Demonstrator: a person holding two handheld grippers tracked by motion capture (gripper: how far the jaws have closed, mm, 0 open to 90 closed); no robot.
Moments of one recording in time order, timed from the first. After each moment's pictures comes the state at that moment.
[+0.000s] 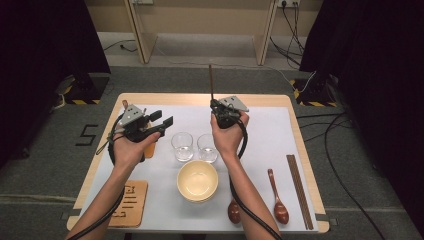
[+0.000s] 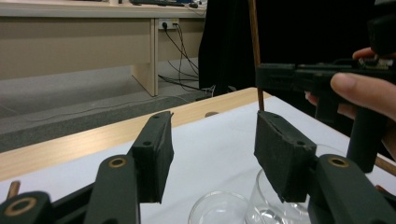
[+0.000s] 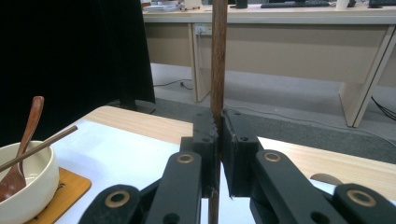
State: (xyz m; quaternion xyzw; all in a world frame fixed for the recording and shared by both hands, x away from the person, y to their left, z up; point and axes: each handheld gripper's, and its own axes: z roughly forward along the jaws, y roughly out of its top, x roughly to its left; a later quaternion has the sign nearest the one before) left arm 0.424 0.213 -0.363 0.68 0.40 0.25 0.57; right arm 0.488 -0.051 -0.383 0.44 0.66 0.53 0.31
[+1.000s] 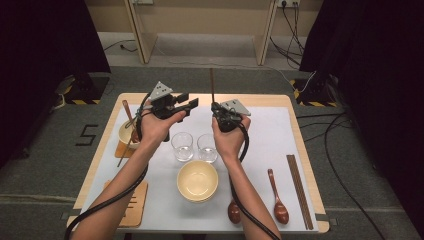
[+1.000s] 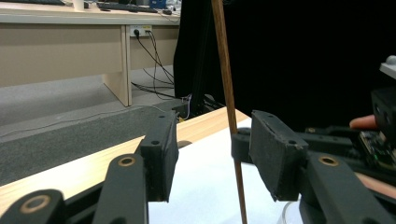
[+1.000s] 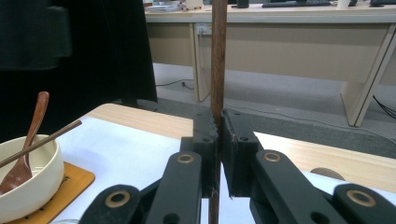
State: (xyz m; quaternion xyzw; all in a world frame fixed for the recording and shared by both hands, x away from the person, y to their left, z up) left arm 0.478 0.151 -0.336 0.69 0.37 0.22 0.59; right arm 0.479 -0.055 -0.387 0.44 0.66 0.53 0.31
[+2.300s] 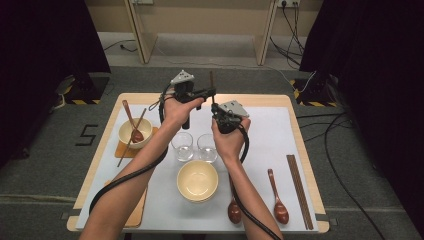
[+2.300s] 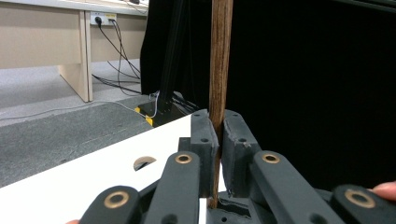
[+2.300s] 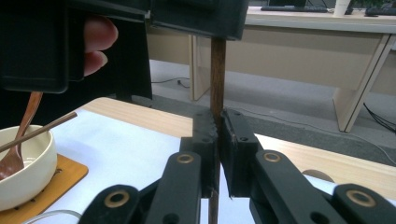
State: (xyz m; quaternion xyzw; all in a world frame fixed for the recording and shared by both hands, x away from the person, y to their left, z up) left arm 0.525 0.109 -0.335 0.69 0.36 0.14 0.61; right arm 0.475 -0.054 -0.387 0.42 0.67 0.52 0.33
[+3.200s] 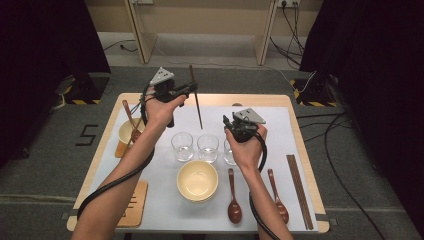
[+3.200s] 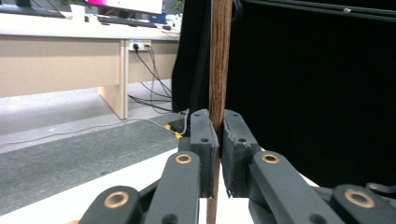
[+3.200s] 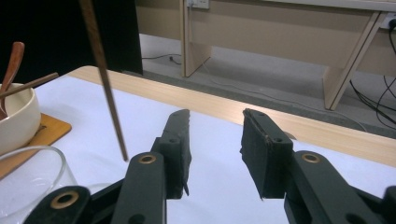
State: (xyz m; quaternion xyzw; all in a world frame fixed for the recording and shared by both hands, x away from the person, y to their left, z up) left arm 0.508 0.155 -0.319 0.66 0.37 0.22 0.61; right arm 0.452 -0.101 -0.393 0.44 0.69 0.47 0.32
